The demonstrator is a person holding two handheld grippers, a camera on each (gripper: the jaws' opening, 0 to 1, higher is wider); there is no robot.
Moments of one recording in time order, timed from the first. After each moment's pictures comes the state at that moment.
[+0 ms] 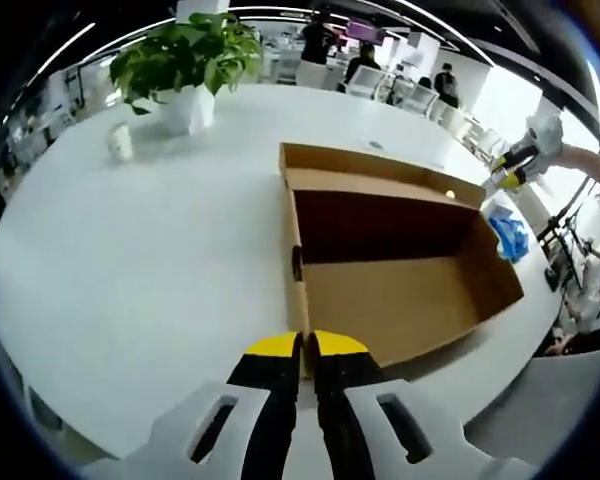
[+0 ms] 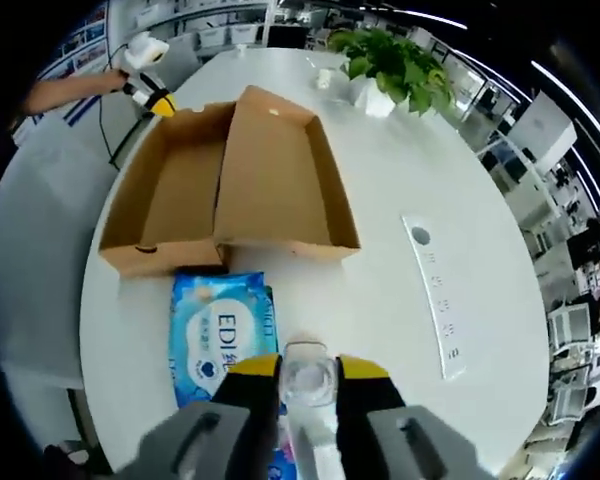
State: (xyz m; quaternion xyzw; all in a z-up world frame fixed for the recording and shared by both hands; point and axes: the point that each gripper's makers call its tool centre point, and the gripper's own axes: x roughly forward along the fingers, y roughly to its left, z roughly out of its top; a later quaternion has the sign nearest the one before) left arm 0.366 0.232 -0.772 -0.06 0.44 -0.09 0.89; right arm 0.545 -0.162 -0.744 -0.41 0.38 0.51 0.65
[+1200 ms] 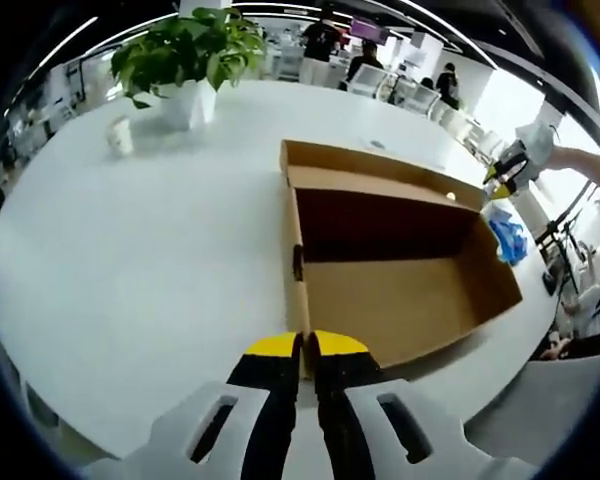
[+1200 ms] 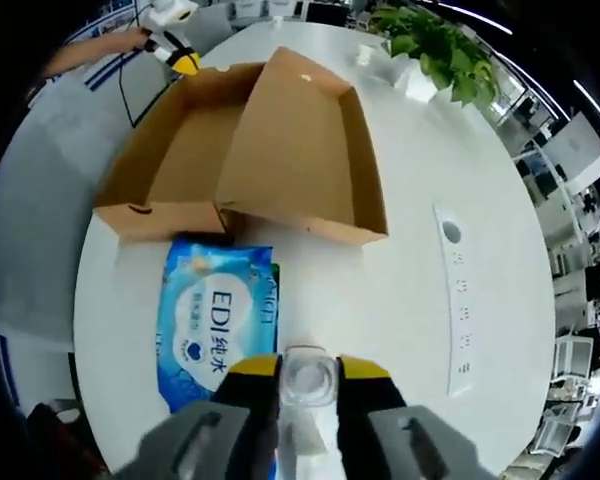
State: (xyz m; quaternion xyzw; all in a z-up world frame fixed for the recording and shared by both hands) left arm 0.366 0.233 -0.773 -0.07 0.45 -0.09 0.89; right arm 0.553 -0.160 -0.770 -0.46 0.39 0.54 0.60
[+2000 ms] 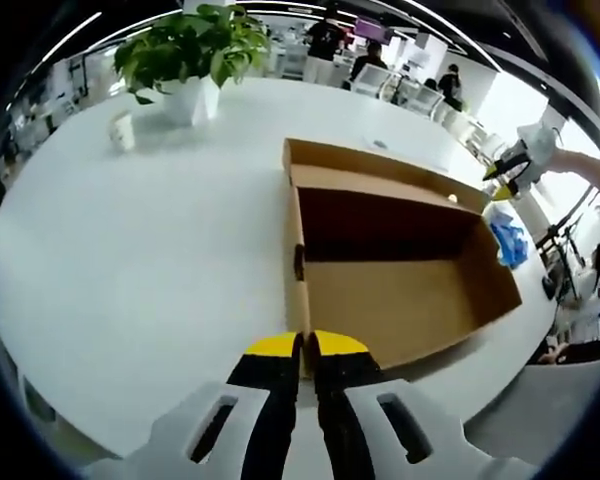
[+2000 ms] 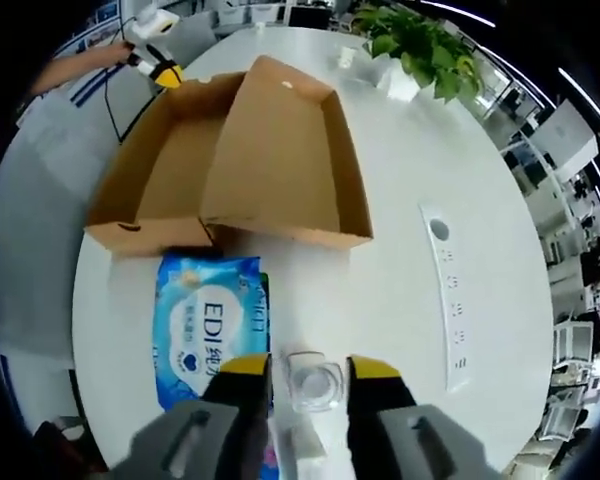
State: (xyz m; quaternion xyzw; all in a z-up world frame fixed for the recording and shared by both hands) left arm 0.367 0.233 -0.774 -0.08 0.45 -0.08 0.89; right arm 0.561 -0.157 -0.762 -0.44 0.39 0.52 0.62
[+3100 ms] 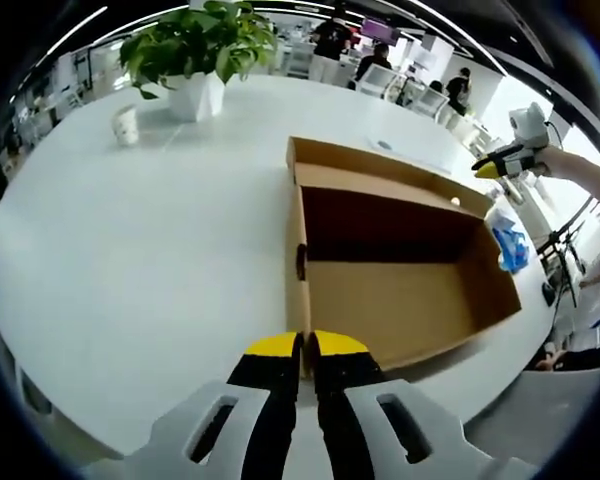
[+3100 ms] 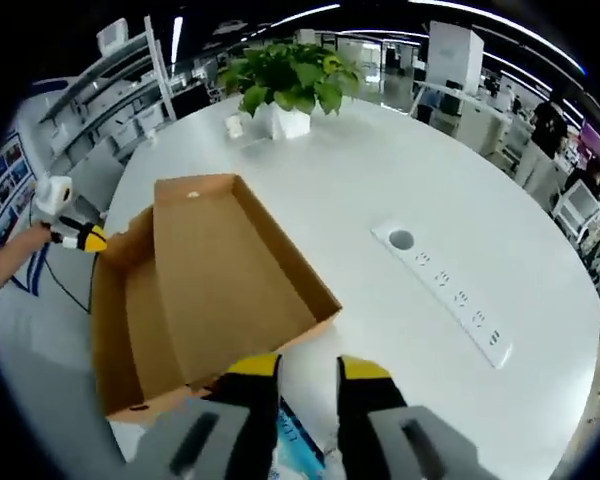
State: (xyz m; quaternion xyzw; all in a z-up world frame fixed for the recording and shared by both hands) left arm 0.368 0.234 -0.774 -0.09 0.45 -0.07 0.88; right arm 0.582 -0.080 -0.746 -0.18 0.44 0.43 0.77
